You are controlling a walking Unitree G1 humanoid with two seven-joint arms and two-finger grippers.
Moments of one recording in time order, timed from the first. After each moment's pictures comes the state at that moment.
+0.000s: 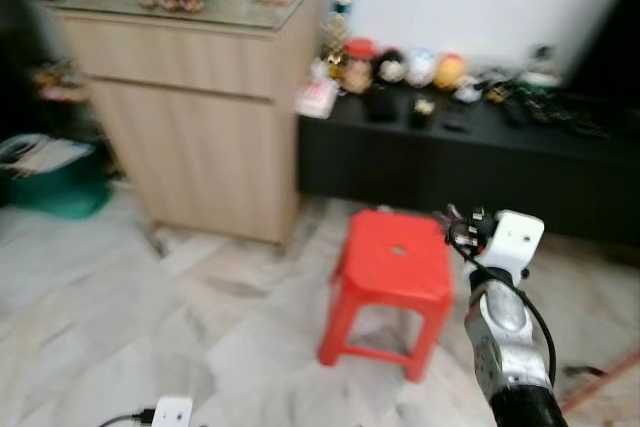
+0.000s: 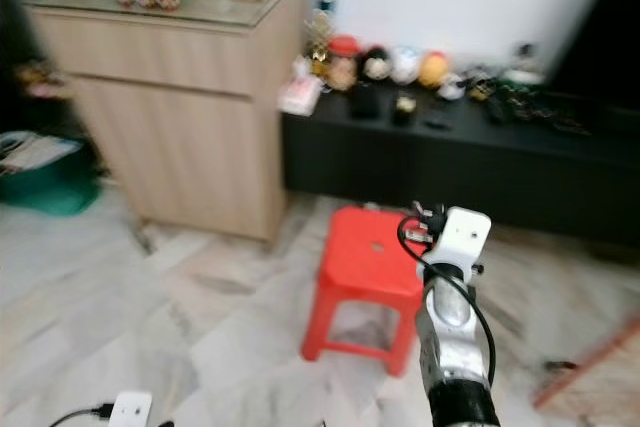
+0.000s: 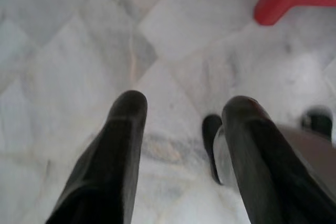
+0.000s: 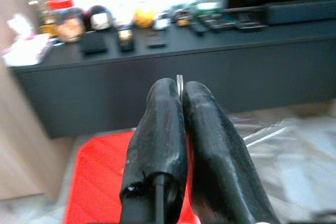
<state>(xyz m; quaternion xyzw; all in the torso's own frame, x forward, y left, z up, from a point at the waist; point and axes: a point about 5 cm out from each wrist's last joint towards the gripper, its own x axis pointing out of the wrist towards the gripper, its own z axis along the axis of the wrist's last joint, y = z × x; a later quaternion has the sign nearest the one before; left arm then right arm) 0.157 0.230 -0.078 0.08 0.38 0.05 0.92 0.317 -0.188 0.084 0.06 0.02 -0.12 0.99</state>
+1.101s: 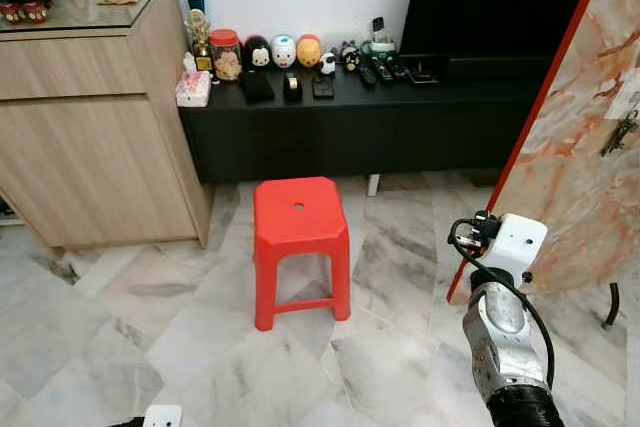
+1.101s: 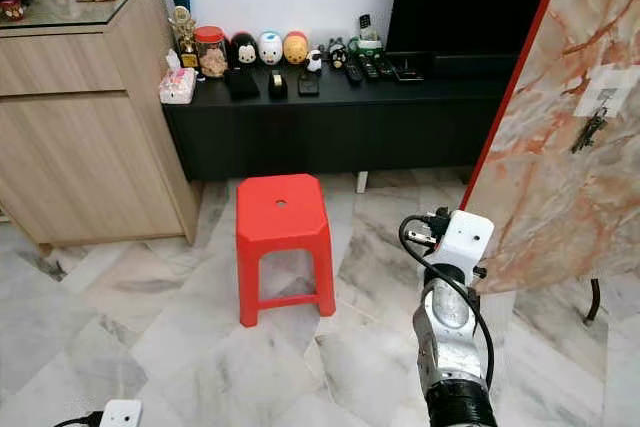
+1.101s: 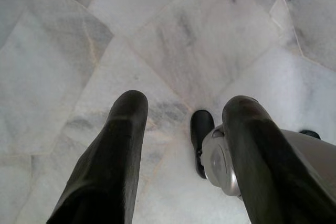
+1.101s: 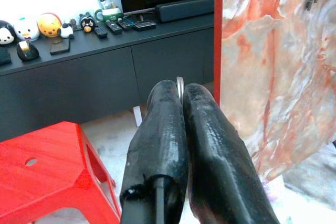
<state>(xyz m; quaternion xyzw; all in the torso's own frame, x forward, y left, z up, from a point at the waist) 0.144 0.238 -0.084 0.05 0.41 0.06 0.91 0.317 -0.187 0.085 0.06 0.01 -0.14 0.99</state>
